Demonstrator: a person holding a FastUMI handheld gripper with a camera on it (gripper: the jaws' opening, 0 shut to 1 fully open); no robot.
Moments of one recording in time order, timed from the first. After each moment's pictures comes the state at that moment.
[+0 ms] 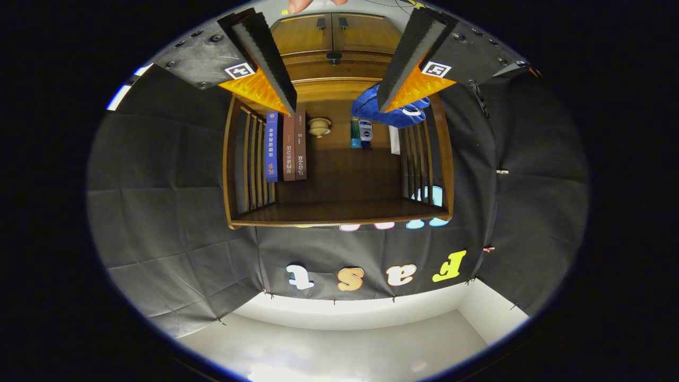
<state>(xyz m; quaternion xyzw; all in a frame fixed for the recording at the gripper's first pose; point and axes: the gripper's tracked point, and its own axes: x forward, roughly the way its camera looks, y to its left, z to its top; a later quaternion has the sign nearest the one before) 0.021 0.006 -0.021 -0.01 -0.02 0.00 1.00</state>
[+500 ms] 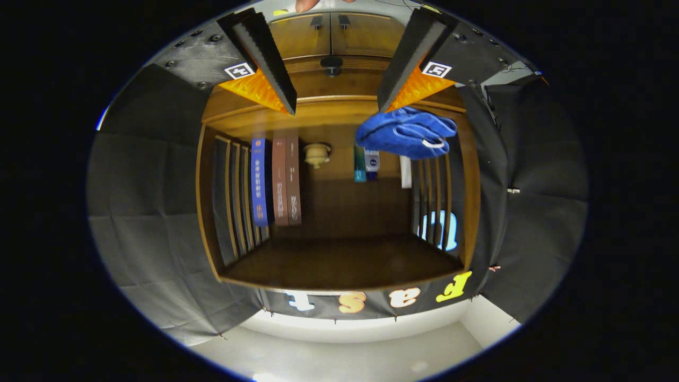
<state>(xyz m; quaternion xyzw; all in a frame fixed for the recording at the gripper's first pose) 0.101 0.000 -0.163 0.00 0.03 -0.01 1.00</state>
